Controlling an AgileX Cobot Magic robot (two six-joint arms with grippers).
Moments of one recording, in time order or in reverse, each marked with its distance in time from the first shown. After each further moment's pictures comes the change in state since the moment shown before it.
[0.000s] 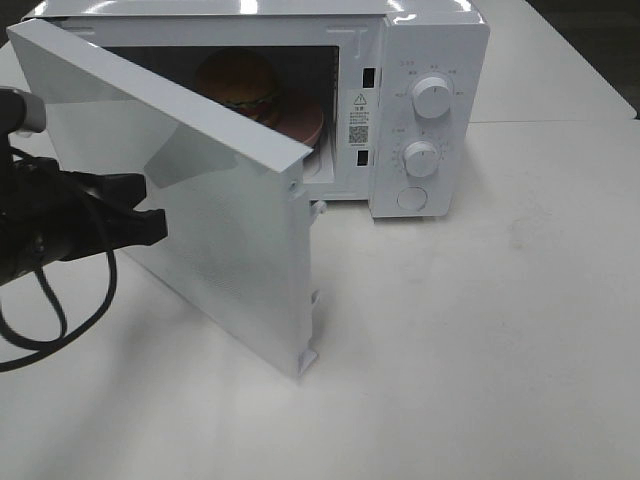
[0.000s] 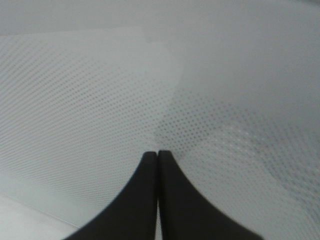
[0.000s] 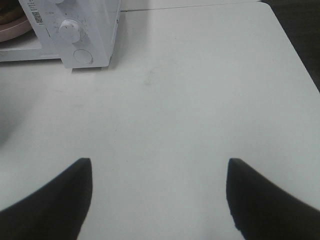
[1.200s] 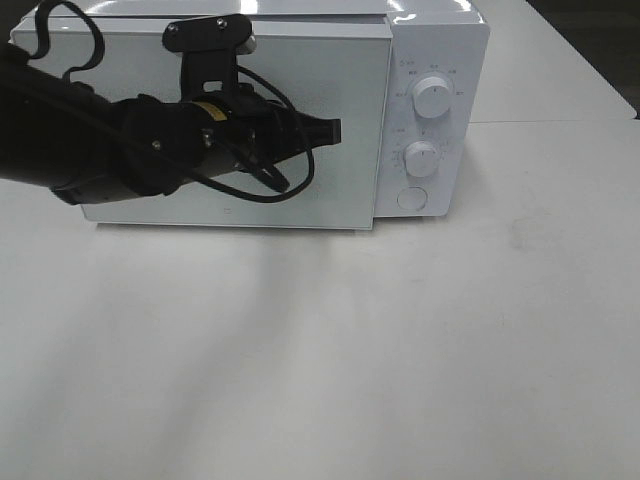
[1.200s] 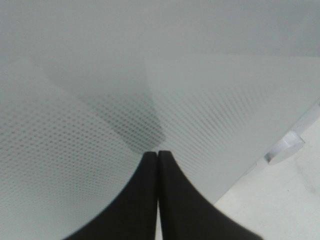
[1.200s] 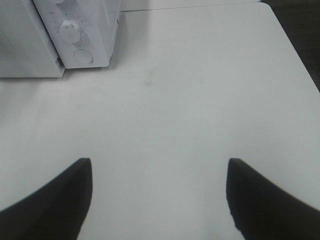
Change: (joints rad) left arm -0.150 0.422 -0.670 -0.349 0.279 0.203; right arm 0.000 0.000 0.000 0.000 0.000 0.000
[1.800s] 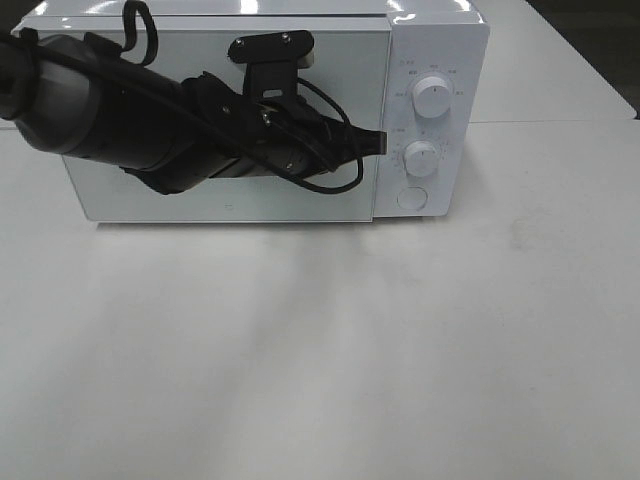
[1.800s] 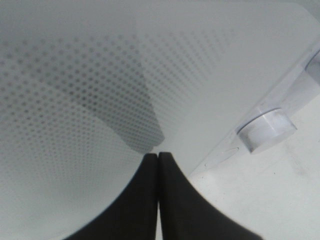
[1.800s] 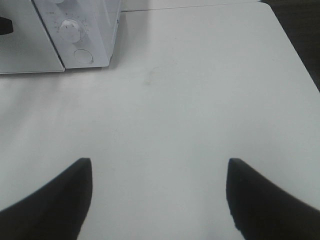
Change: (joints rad) left arm -0.026 0.141 -0.221 -0.364 0.170 0.349; right arm 0.000 0.000 0.000 0.000 0.000 0.000
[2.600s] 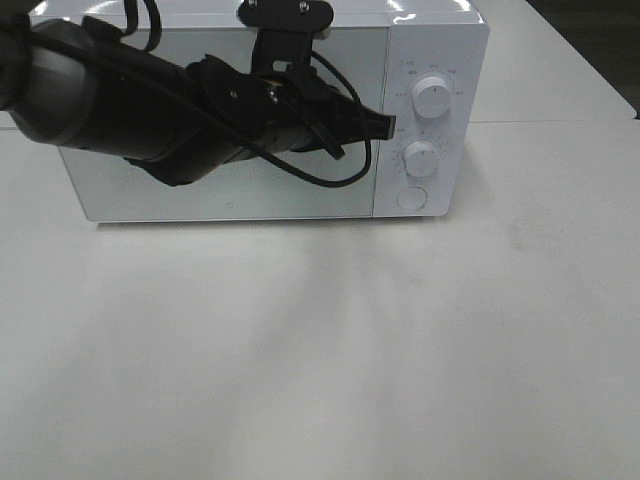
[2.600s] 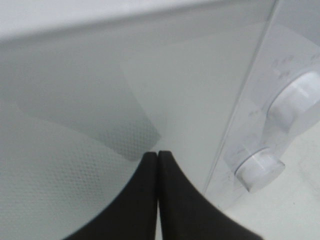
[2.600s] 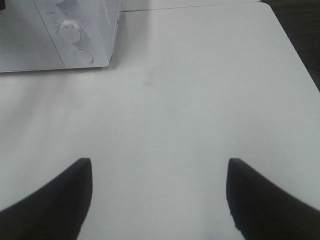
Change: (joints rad) left arm -0.037 -0.052 0.000 -0.031 -0.123 0.207; right arm 0.000 0.000 0.000 0.000 0.000 0.000
